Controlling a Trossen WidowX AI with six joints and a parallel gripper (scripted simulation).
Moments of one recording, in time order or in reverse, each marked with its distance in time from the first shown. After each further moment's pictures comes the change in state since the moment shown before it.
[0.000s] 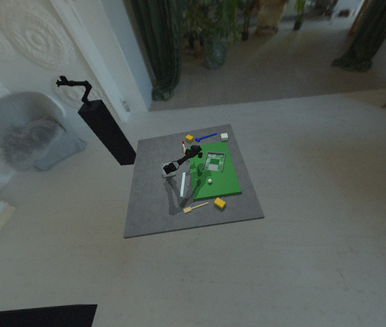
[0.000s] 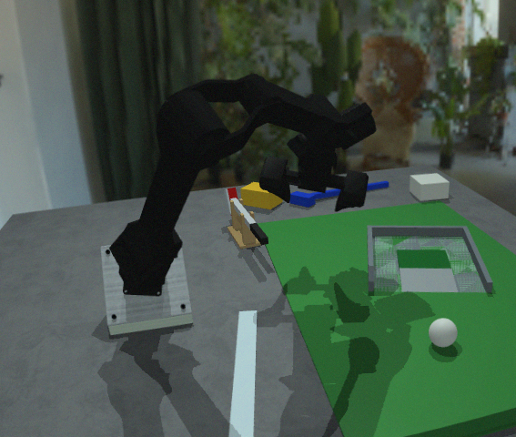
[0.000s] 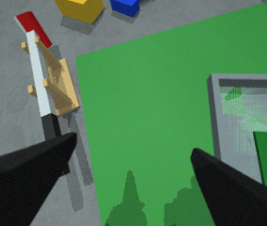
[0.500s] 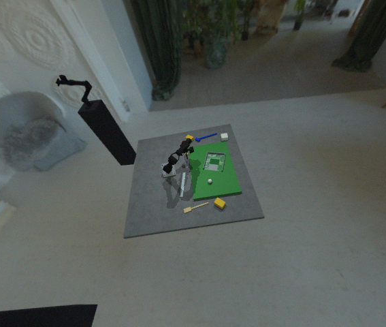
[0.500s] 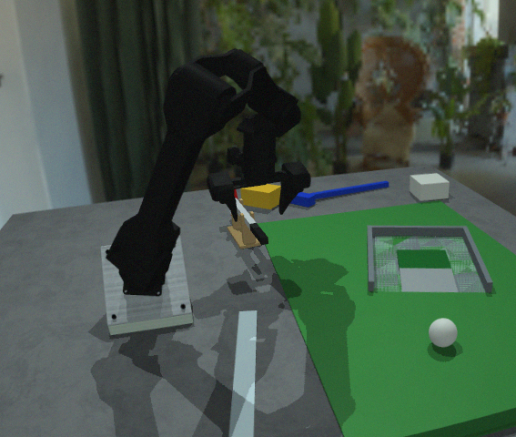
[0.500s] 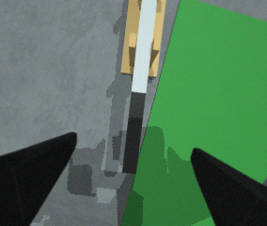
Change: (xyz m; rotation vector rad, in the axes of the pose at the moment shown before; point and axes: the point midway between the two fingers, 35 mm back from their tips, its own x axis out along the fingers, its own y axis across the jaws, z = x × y) arm 0.034 0.103 -0.015 -0.522 0.410 0.079
